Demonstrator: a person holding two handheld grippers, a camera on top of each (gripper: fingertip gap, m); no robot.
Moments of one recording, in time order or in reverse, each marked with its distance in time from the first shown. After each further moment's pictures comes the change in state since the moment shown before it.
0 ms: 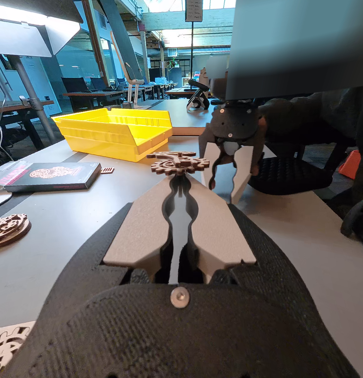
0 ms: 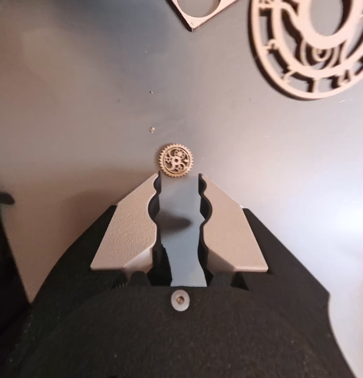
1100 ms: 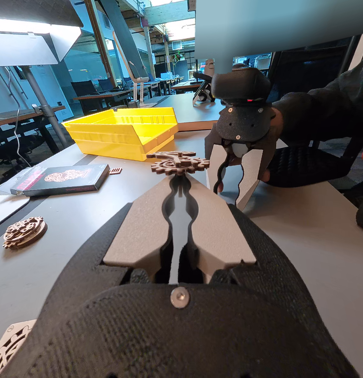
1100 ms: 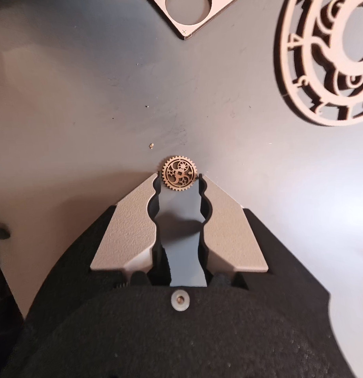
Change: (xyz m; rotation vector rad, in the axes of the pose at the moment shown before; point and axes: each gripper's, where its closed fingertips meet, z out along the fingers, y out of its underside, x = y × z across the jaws) left arm 0.000 0.002 0.001 -0.028 -0.034 0.079; right arm -0.003 -0.009 0.016 -0.003 0.076 0.056
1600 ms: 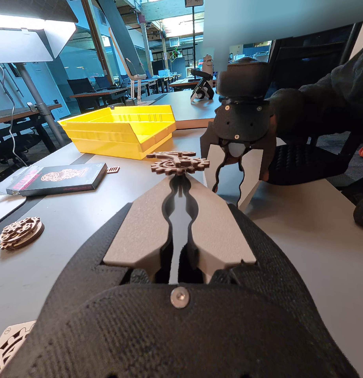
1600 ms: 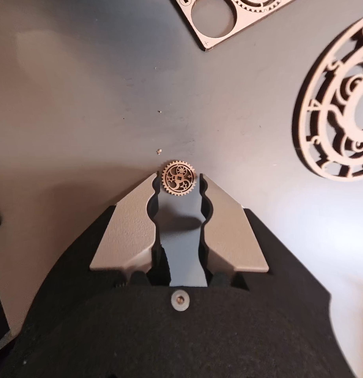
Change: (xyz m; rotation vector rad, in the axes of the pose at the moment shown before) left arm 0.002 0.002 0.001 -0.011 0.011 0.002; right arm -0.006 -0.008 0.005 -0.002 -0.037 -0.131
